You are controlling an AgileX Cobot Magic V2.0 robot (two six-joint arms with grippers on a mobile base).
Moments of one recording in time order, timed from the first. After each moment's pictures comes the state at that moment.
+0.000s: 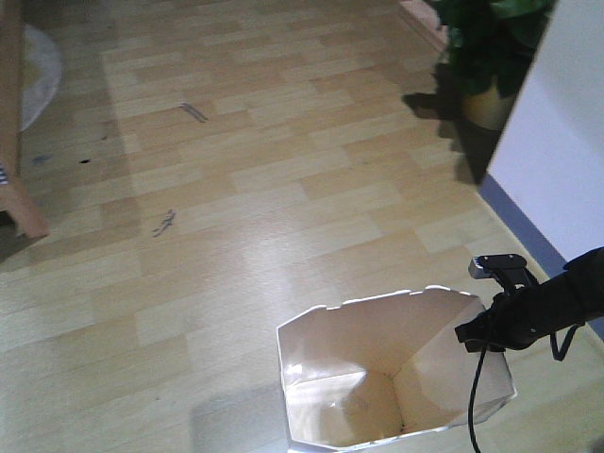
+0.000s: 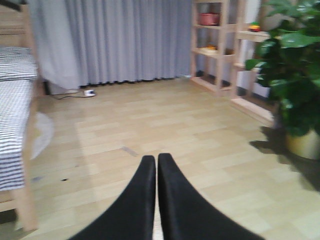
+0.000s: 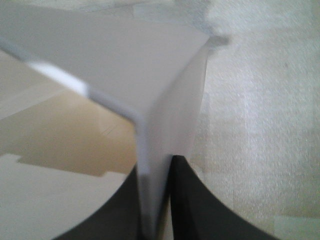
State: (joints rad) left arm 0.01 -0.02 0.03 -0.01 0.14 -0.05; right arm -0.20 2.22 -0.78 1.14 0.40 -1.52
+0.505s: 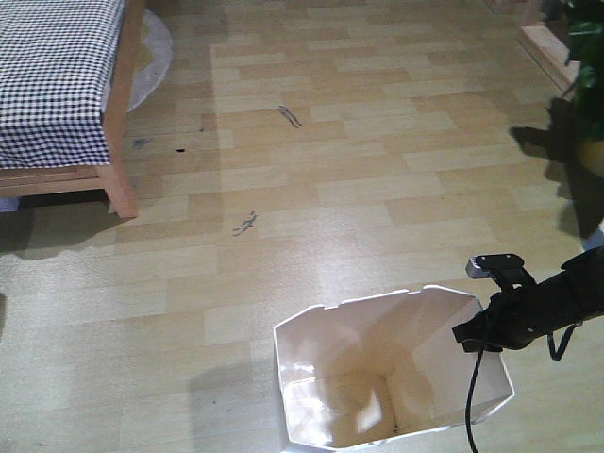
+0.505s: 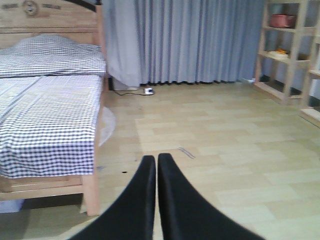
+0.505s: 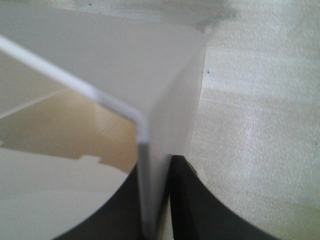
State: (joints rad) left arm 0.01 -0.02 0.03 -0.01 0.14 -0.05; right arm -0.19 2.22 -0.78 1.14 0.41 -1.52
